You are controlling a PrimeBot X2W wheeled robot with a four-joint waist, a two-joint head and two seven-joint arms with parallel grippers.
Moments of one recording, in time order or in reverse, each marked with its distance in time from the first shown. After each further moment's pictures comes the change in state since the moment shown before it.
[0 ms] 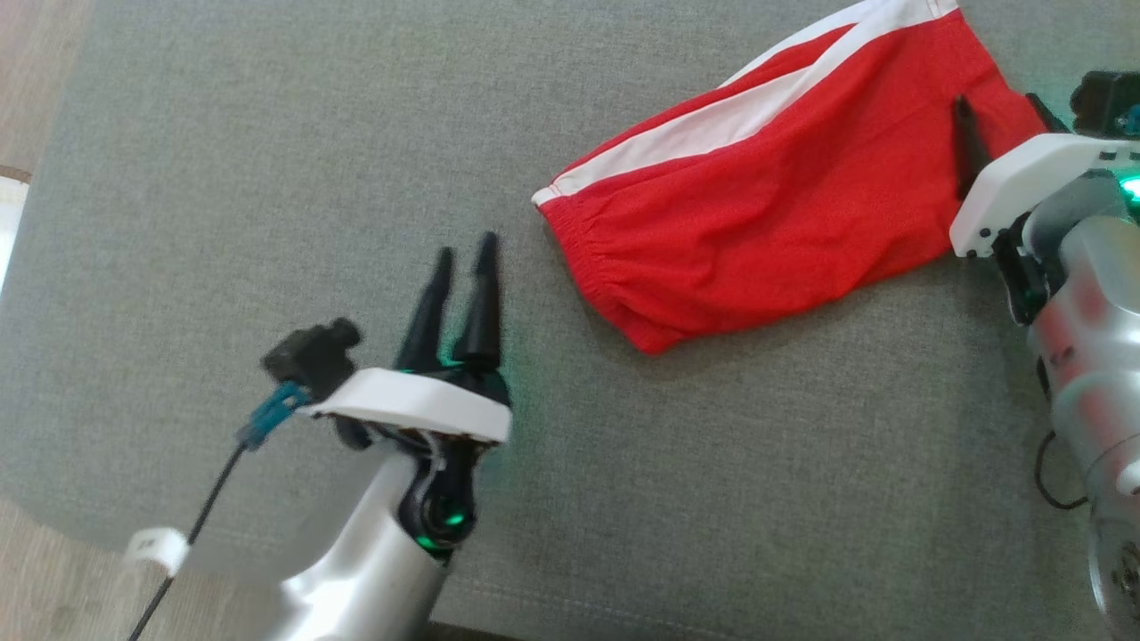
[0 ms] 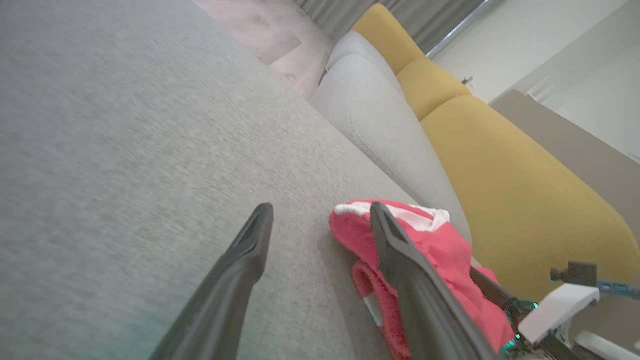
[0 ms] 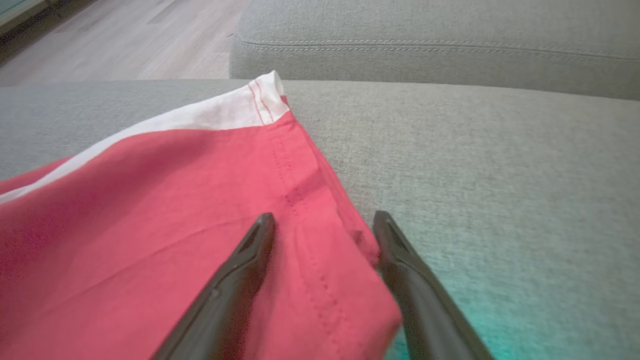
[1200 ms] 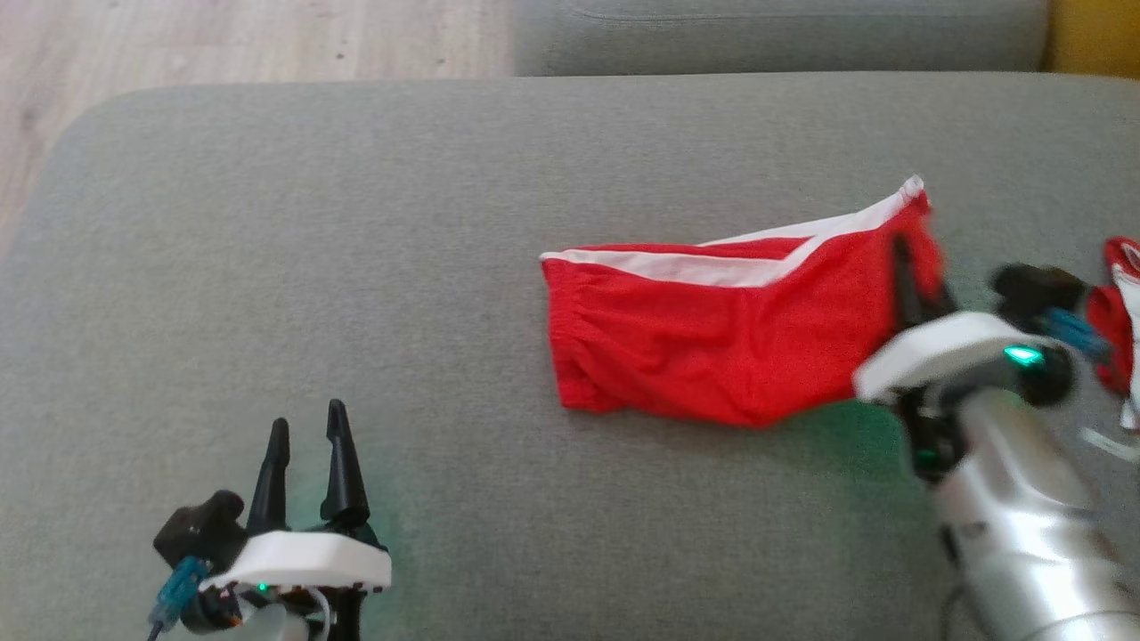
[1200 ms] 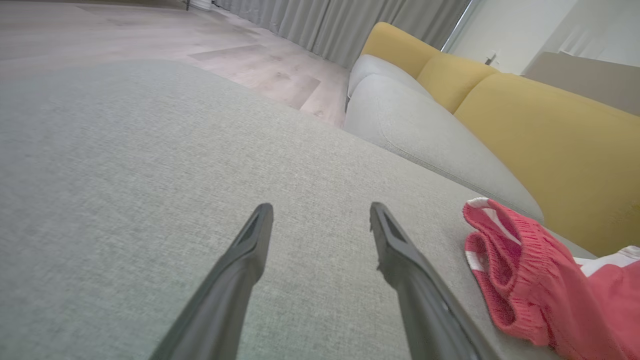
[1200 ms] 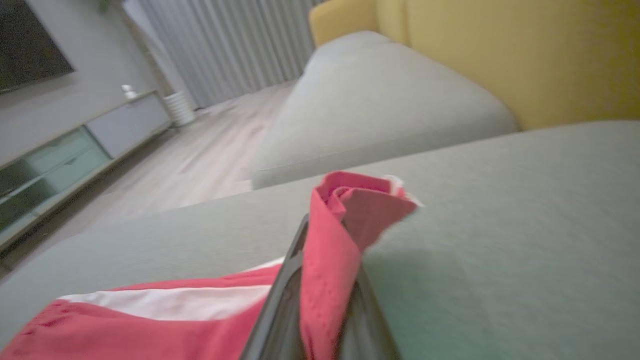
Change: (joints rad) left arm 0.350 0.001 0.447 -0.020 0.503 0.037 0.000; right arm 0.444 0.090 0.087 -0.413 0.300 0.000 -0.137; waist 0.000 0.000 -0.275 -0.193
